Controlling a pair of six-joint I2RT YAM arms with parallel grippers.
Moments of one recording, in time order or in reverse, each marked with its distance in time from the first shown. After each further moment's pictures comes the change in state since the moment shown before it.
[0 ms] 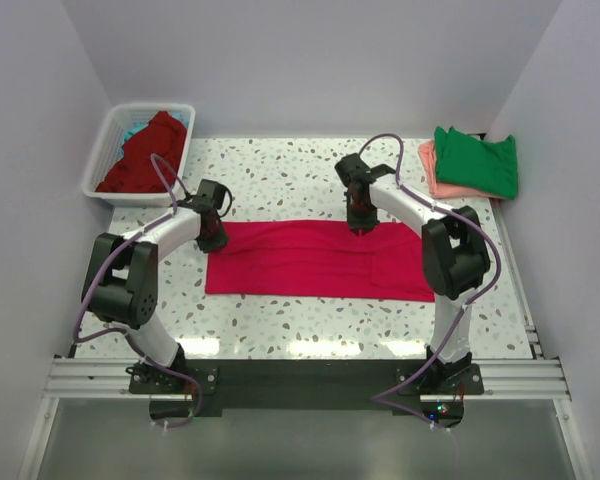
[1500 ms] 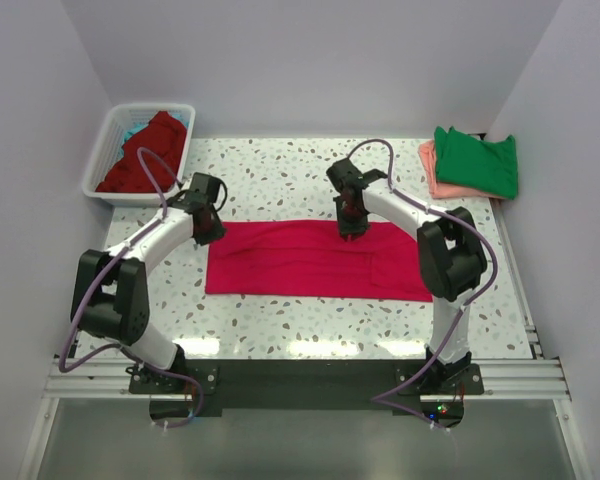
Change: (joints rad) left arm 0.000 -0.120 0.023 -0.045 -0.011 -0.016; right arm 0.044 0.000 -0.024 0.038 -0.083 -0.019
